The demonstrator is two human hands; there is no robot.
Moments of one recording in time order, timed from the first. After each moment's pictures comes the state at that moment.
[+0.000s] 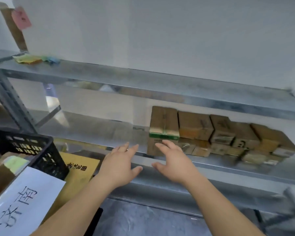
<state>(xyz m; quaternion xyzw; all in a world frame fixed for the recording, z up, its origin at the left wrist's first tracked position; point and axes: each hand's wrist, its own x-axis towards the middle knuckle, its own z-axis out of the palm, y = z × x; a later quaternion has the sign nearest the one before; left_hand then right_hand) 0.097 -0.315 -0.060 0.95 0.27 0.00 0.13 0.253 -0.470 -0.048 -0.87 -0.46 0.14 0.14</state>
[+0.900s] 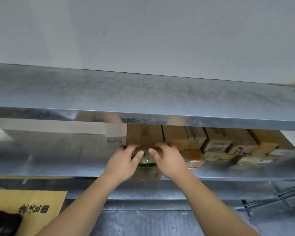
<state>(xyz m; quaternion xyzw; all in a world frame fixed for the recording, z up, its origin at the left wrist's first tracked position) 0.305 -0.224 -0.135 0.92 0.22 0.03 0.32 0.405 -0.390 -0.090 -0.92 -0.27 0.18 0.24</state>
